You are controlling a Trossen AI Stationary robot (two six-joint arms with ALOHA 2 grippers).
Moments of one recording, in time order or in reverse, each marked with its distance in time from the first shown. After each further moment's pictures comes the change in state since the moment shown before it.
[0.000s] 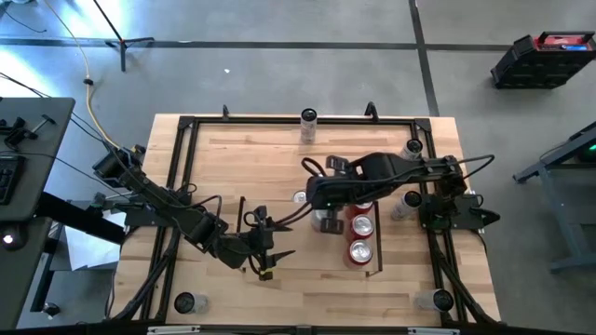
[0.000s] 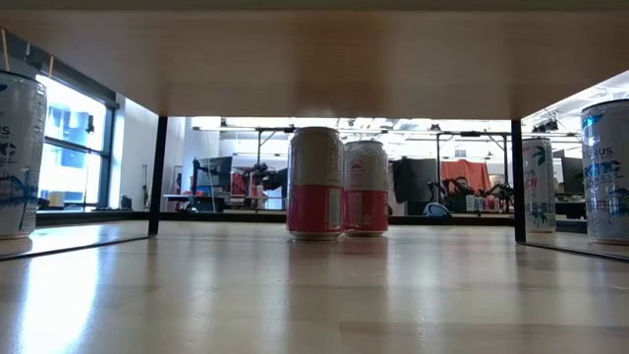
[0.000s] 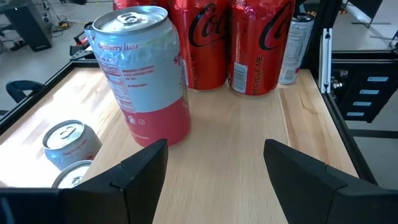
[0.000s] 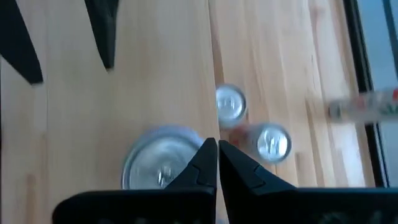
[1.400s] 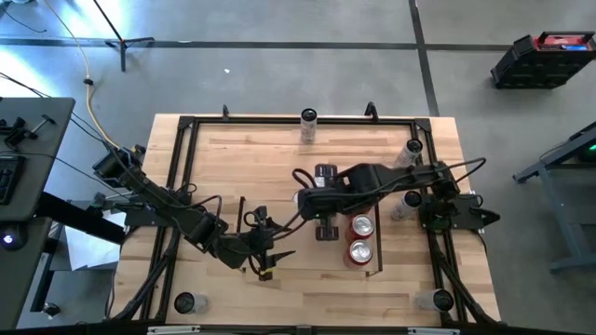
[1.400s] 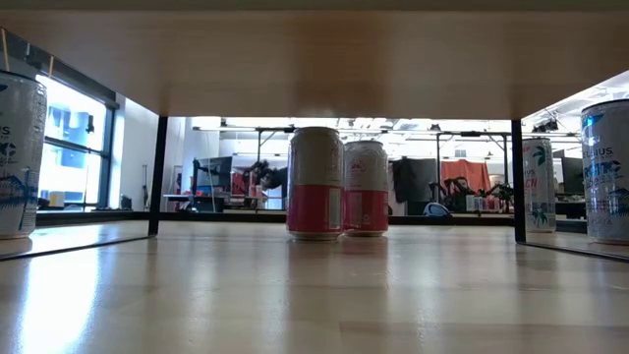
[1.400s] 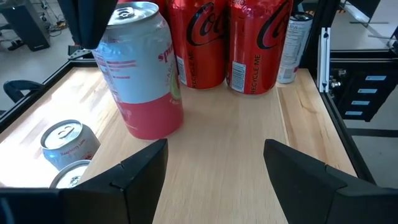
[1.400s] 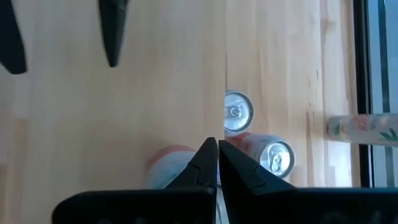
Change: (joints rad) left arm 0.000 0.000 0.000 -0.001 0.006 0.000; right arm 0.013 0.065 -0.003 0.024 0.024 -0.095
